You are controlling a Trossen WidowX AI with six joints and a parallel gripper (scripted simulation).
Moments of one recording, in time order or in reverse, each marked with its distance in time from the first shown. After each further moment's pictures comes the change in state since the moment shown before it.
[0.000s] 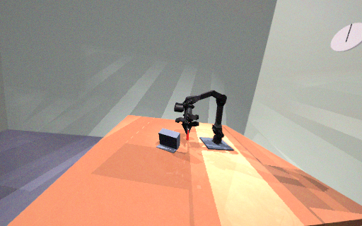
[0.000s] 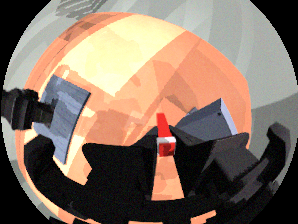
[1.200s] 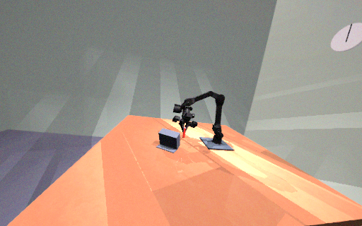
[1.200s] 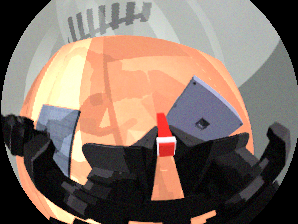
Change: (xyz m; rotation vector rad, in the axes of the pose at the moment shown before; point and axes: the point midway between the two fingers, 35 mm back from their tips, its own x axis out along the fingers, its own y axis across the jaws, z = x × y) arm -0.013 -0.002 -0.031 0.289 -0.146 -0.171
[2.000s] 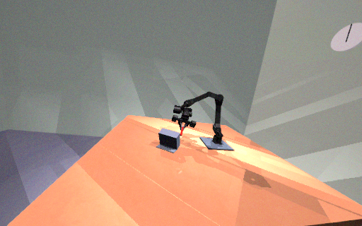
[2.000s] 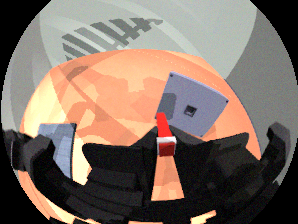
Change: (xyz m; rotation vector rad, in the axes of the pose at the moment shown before) arm -0.015 -0.007 -0.019 0.180 -0.106 -0.117
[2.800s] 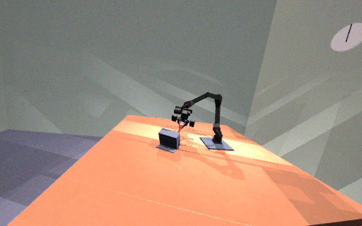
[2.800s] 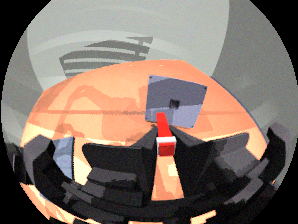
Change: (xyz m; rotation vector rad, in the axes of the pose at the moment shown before) arm -0.020 -0.010 -0.016 0.167 -0.115 -0.116
